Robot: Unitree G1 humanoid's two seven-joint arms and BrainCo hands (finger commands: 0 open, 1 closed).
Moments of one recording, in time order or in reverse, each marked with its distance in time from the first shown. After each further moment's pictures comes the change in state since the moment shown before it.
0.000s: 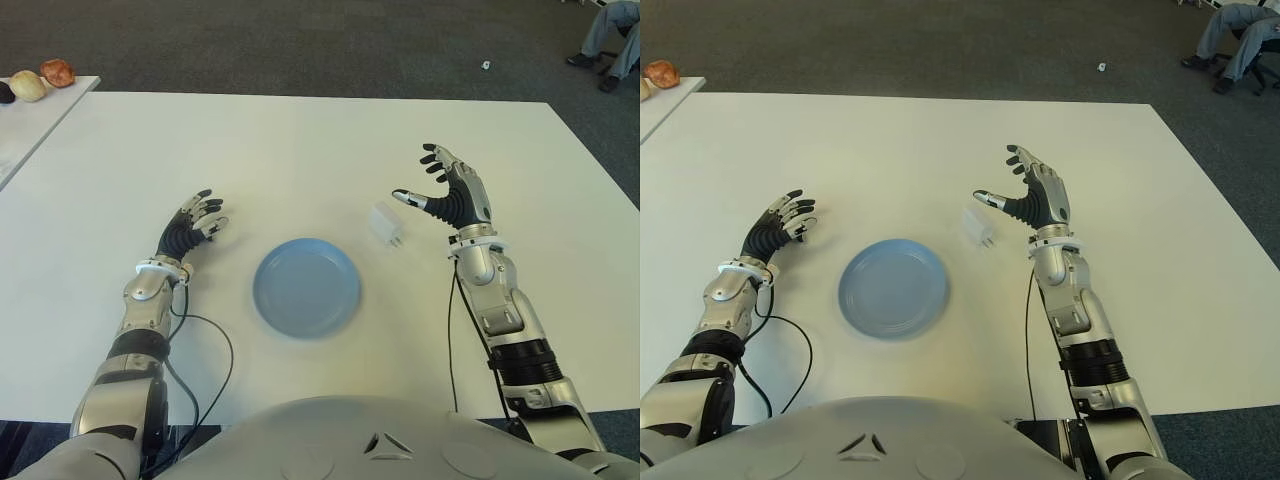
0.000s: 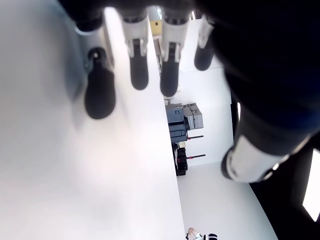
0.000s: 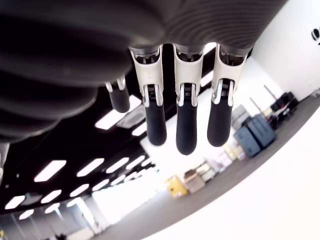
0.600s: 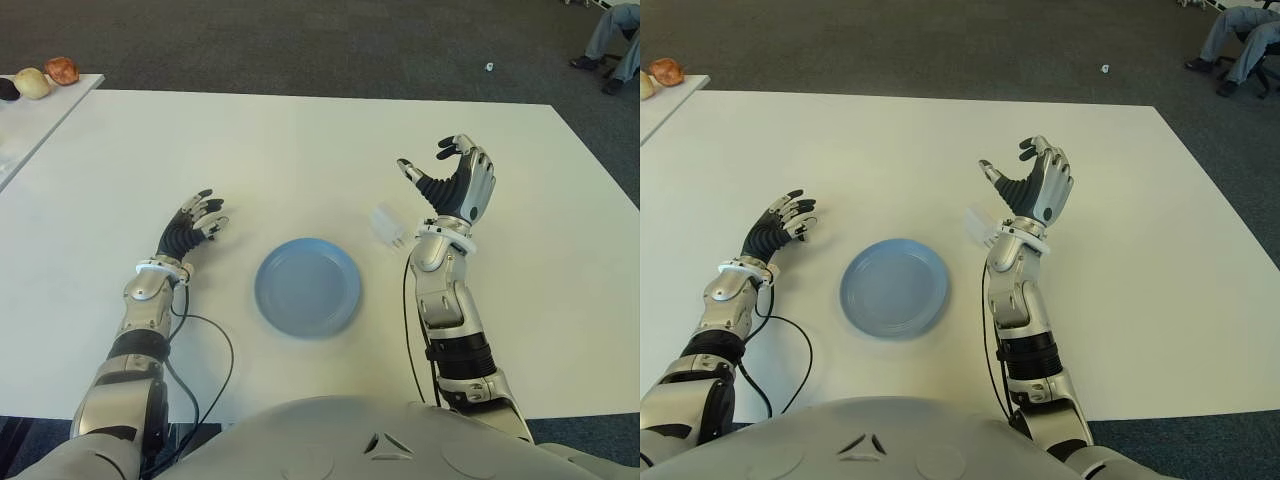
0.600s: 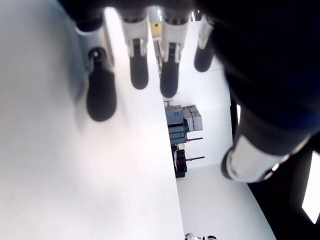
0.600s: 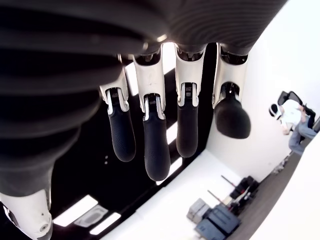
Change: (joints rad) left arm -0.002 0.003 0.000 0.000 -0.001 0.012 0.000; right arm -0.053 0.361 0.021 -0.095 -0.210 0.374 -0.430
